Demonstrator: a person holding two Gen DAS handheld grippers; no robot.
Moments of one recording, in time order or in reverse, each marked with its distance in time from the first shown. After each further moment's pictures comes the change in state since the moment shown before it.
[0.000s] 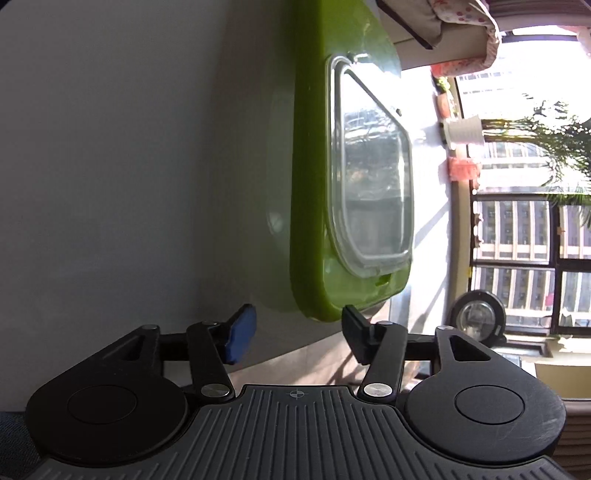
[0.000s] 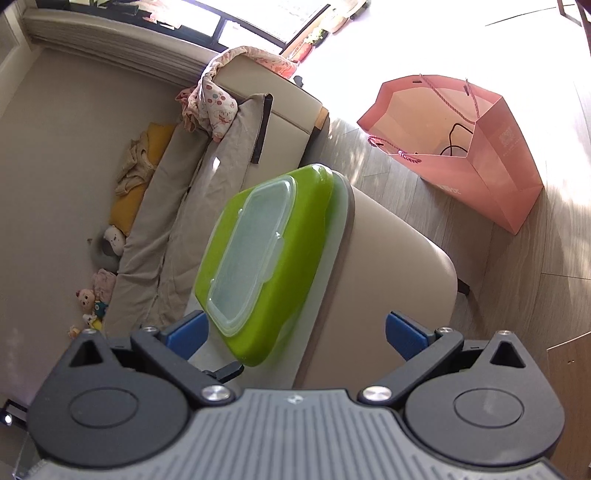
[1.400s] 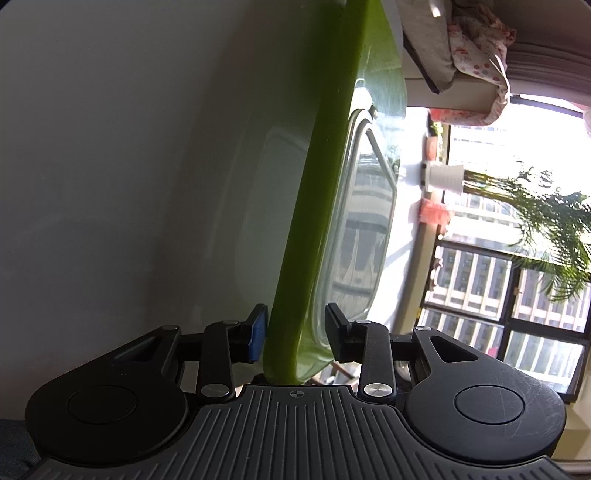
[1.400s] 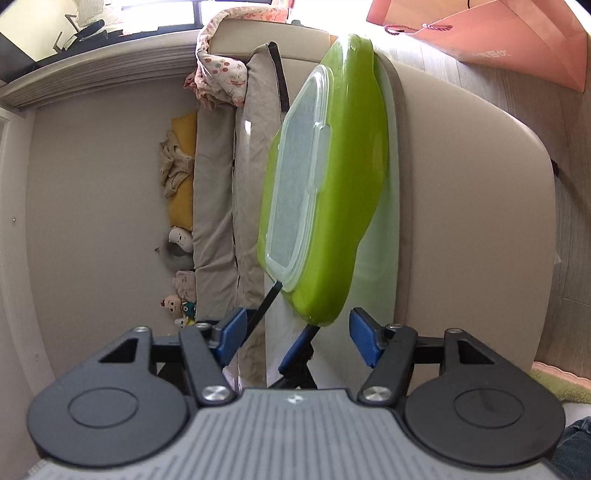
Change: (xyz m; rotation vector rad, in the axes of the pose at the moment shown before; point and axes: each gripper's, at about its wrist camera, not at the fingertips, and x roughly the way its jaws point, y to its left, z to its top) left arm 0.030 0.023 0.014 -0.202 0.049 -0.084; right arm 0.099 -0.012 -0.020 0.266 0.157 0.204
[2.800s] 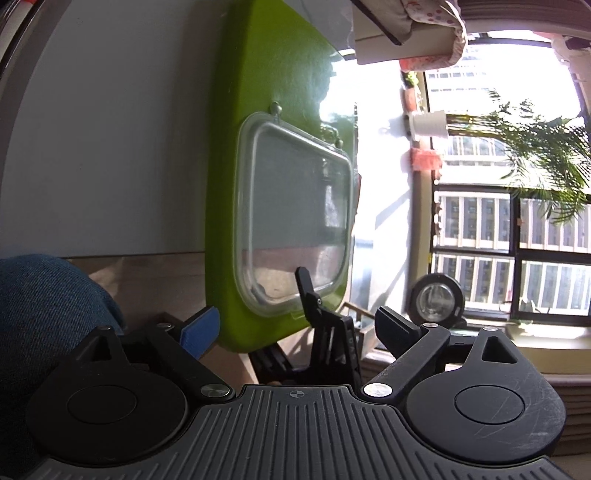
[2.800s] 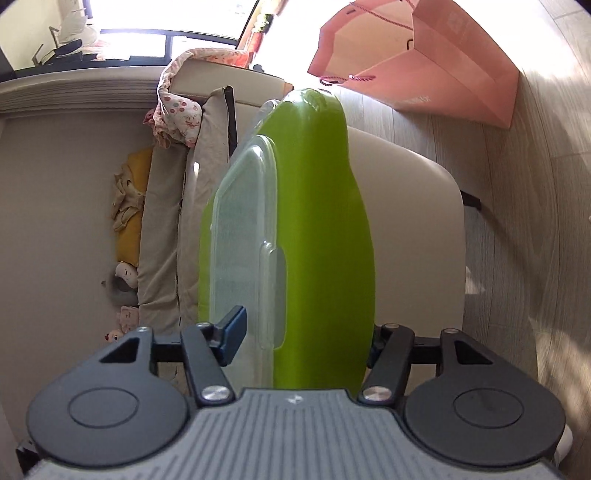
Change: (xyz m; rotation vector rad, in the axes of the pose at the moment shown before) left arm -0.090 -0.010 -0.081 0.204 0.101 0.001; right arm -0.049 -0.034 -0.022 0.016 -0.109 -0.144
